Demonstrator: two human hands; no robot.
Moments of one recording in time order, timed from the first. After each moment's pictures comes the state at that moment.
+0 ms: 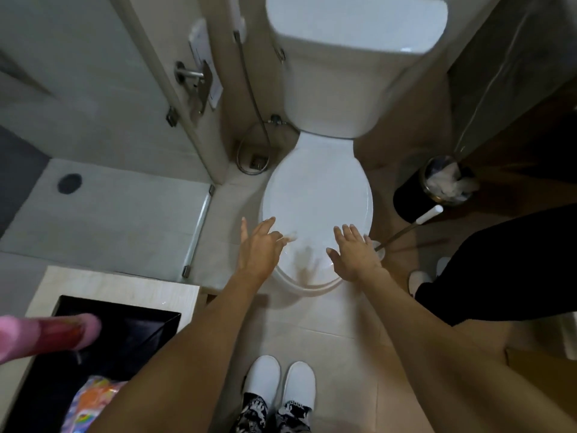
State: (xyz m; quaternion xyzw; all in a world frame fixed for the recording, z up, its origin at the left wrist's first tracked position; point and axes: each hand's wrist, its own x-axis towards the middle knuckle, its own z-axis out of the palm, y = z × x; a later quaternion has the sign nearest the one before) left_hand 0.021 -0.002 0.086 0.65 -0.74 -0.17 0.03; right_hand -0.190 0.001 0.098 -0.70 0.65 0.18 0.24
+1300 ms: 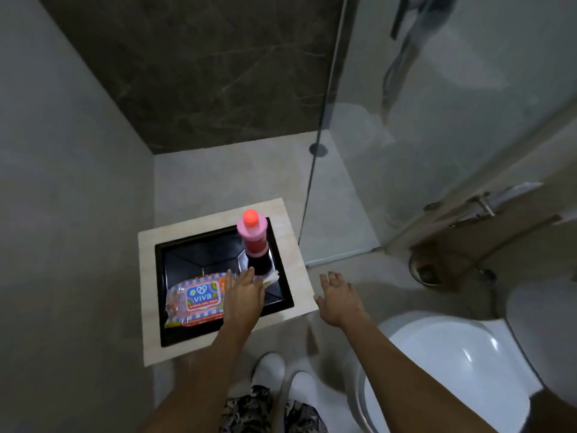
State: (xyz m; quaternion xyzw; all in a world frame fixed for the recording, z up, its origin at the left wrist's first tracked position) left_hand 0.219 0.203 0.134 0.96 -0.27 -0.04 0.07; right_hand 0.138 0.005 0.174 -0.92 0.16 0.34 0.12
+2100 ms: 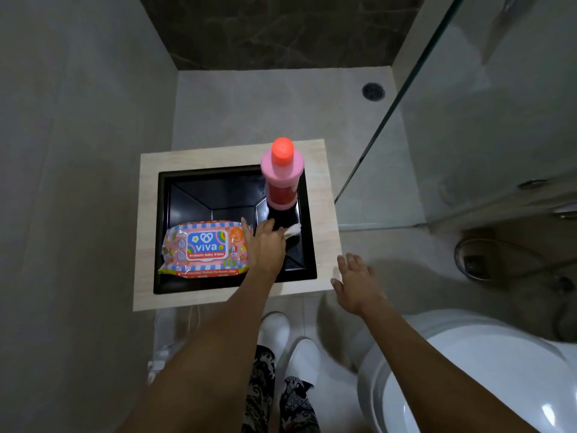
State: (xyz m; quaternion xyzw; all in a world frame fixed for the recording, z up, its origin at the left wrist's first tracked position) left_hand 0.255 0.181 0.007 0.98 -0.15 -0.13 0.04; right_hand 0.154 0.008 0.038 -0.92 0.09 0.38 0.10
